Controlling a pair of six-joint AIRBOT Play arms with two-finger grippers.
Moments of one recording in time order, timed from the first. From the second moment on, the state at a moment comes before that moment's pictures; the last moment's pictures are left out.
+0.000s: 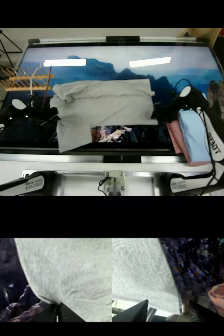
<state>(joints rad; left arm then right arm) 0.18 -1.32 0.85 1.10 -0.98 -1.52 -0.10 -1.61 1.14 -1.20 1.29 1.49</state>
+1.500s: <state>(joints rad) 0.15 -0.61 2.02 1.14 -1.08 -1.53 -0.08 -0.67 1.97 -1.53 1.19 1.43</state>
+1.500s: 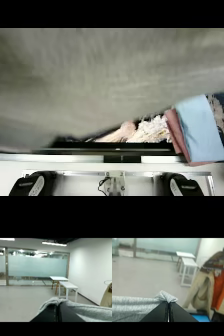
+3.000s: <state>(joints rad) 0.00 -1.66 1.46 1.07 -0.69 -1.37 -0.06 -1.72 1.50 -1.37 0.81 1.55</state>
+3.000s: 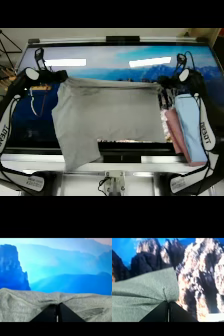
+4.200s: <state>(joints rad) 0.13 -1.55 1.36 1.18 -1.38 -1.42 -0.07 -1.60 1.47 -1.44 1.48 1.50</state>
